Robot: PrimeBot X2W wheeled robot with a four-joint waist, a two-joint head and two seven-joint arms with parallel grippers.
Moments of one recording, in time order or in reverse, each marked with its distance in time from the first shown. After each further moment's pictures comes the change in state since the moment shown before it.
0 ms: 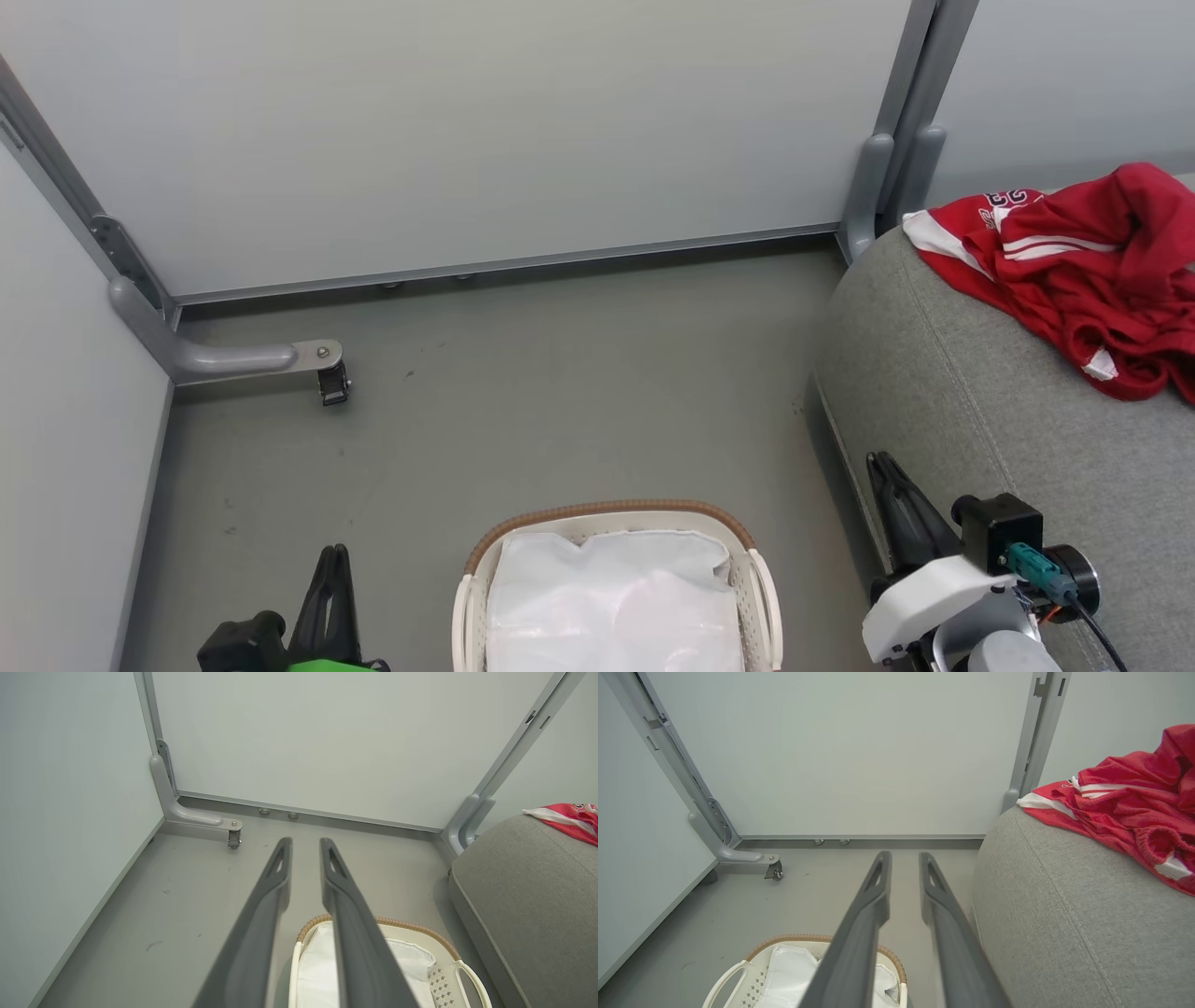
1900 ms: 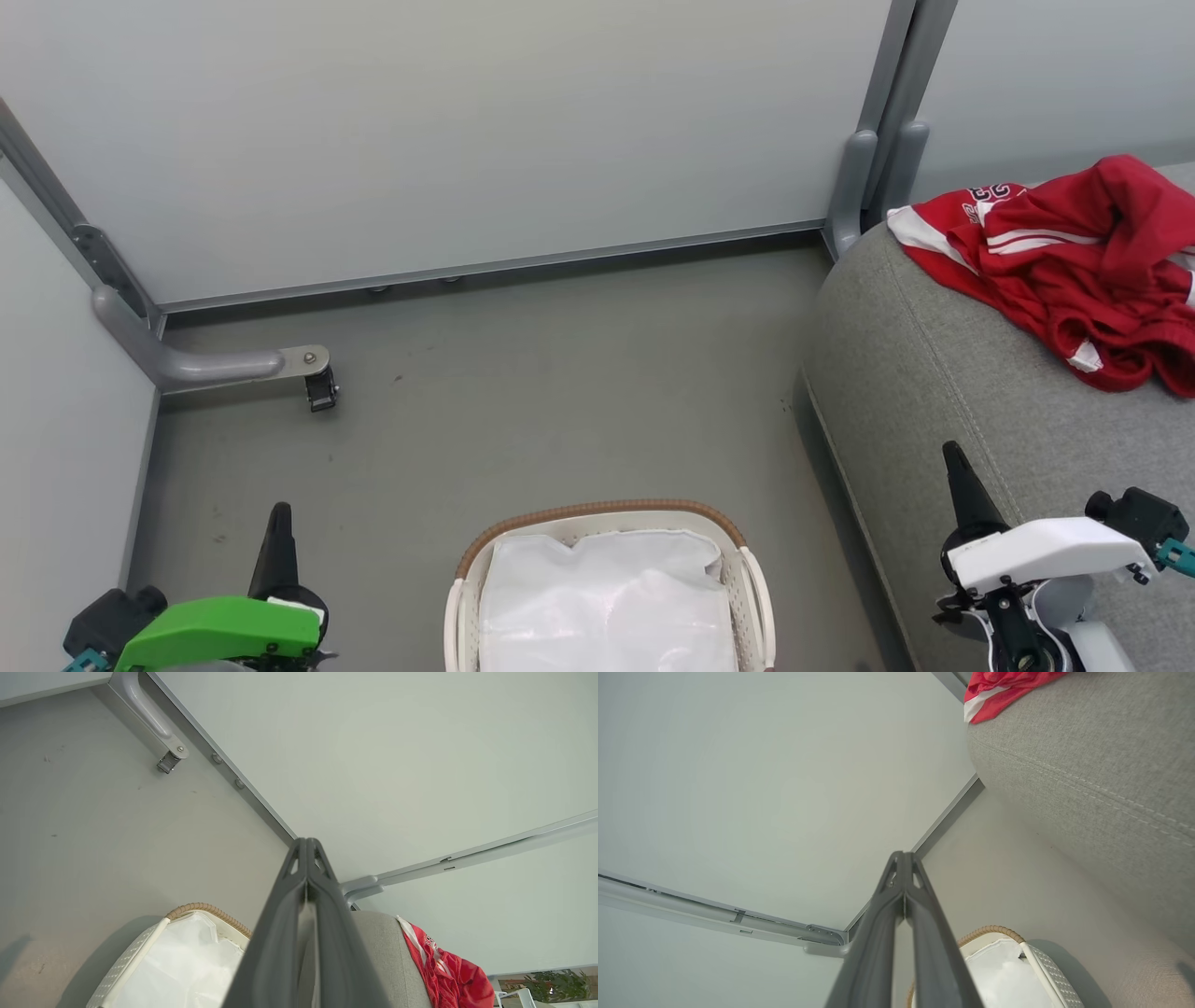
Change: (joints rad) left arm -0.086 -0.001 0.125 -0.036 -0.760 -0.053 0.226; right arm 0.007 0.000 -0.124 -0.064 0.858 0.000 0.224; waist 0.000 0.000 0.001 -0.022
